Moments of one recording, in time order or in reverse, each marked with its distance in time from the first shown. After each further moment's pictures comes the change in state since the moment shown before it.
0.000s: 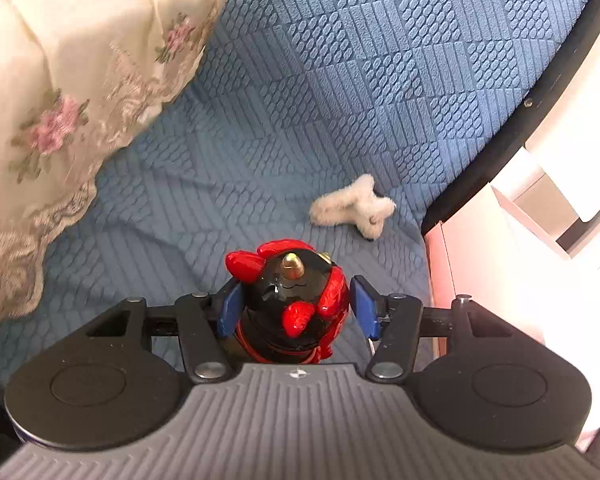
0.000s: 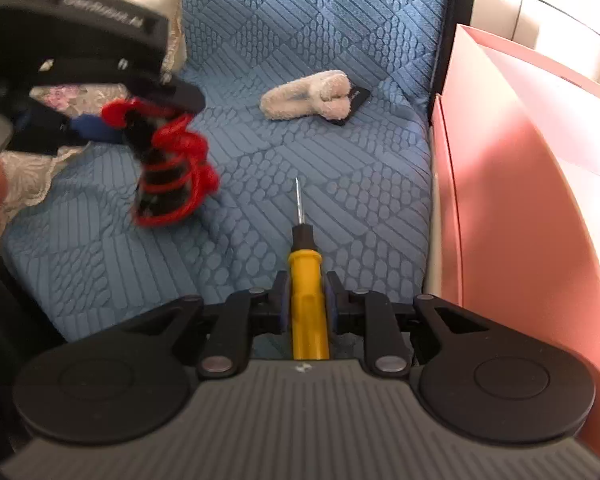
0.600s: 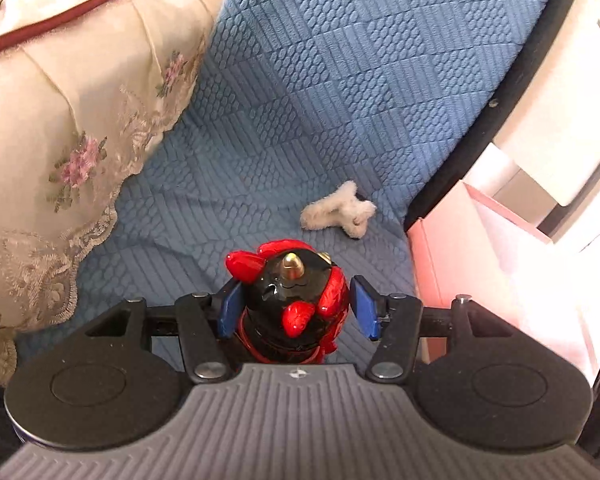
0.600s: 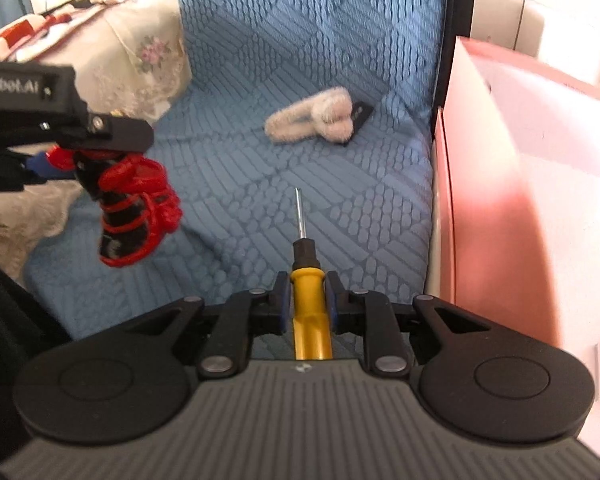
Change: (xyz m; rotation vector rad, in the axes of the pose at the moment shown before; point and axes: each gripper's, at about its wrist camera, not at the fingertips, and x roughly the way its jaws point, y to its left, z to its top) left arm -0.048 -0.006 0.005 0.077 -0.019 -0.017; right arm -0.016 -0.010 0.022 0.037 0.002 0.049
